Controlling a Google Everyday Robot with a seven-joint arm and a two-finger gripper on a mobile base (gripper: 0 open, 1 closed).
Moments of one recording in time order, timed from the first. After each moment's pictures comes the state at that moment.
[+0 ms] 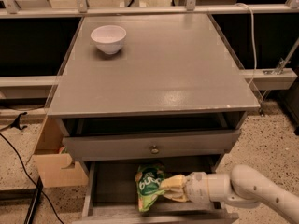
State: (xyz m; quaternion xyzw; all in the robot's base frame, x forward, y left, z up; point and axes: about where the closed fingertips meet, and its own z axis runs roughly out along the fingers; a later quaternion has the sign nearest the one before) arm 0.401 -0.055 0.534 -0.79 0.22 0.08 0.57
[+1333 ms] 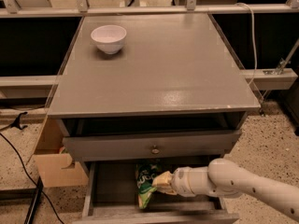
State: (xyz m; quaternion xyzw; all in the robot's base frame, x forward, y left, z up) arm 0.435 -0.030 0.487 -0.88 0.16 -0.02 0.46
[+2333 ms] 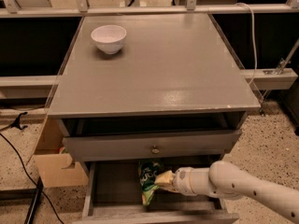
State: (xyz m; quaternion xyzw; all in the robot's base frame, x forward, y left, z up) arm 0.447 -0.041 0.477 -0.88 0.14 -0.07 0.45
